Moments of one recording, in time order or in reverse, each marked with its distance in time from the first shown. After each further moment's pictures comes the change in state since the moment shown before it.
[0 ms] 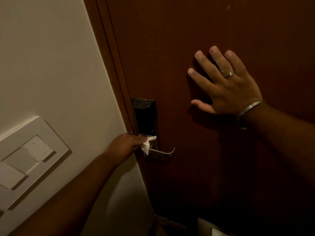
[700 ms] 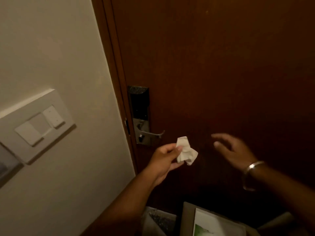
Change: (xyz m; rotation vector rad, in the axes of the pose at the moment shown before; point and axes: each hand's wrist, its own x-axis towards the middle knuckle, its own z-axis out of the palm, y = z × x) left_hand -0.051 0.174 0.071 -1.562 -0.112 -0.507; right_hand -0.168 -0.064 -0.126 1.298 -0.866 1.030
